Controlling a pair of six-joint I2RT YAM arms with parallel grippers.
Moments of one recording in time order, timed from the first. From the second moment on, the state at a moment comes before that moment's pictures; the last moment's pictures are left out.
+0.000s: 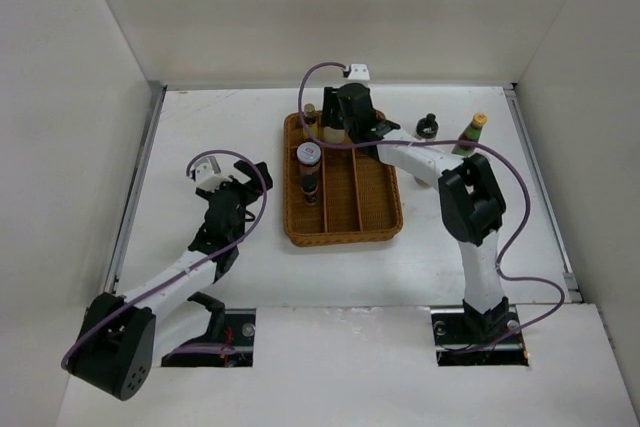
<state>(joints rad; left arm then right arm) -0.41 1.00 0.29 0.60 -0.48 -0.69 0.60 2.08 1.68 0.04 0.36 0.35</state>
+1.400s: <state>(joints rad) -0.41 1.06 0.29 0.61 -0.44 -0.69 0.25 1.82 1.33 -0.09 0.44 0.34</state>
